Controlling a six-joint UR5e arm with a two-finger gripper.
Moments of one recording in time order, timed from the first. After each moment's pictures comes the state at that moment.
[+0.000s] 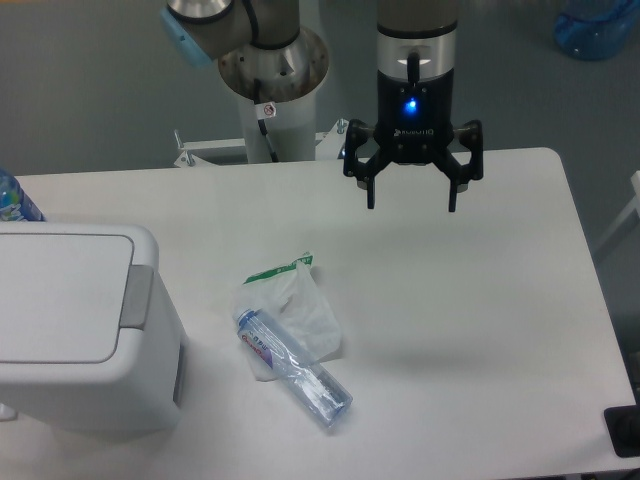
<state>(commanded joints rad) 2.62 -1.61 -1.59 -1.11 1.39 0.74</state>
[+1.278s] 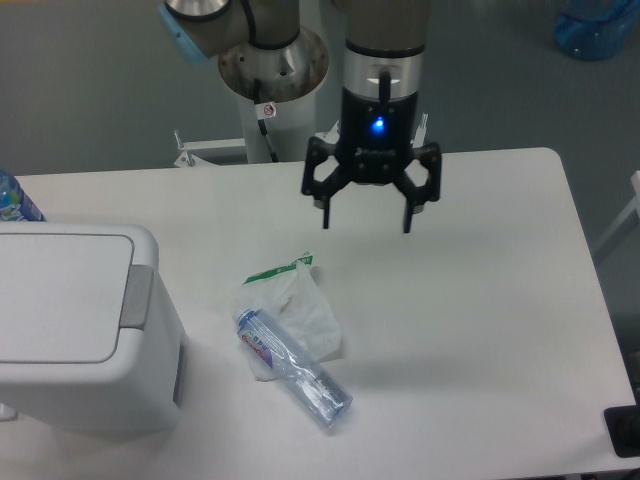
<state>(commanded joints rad) 2.50 -1.66 -1.57 -1.10 1.20 0.43</state>
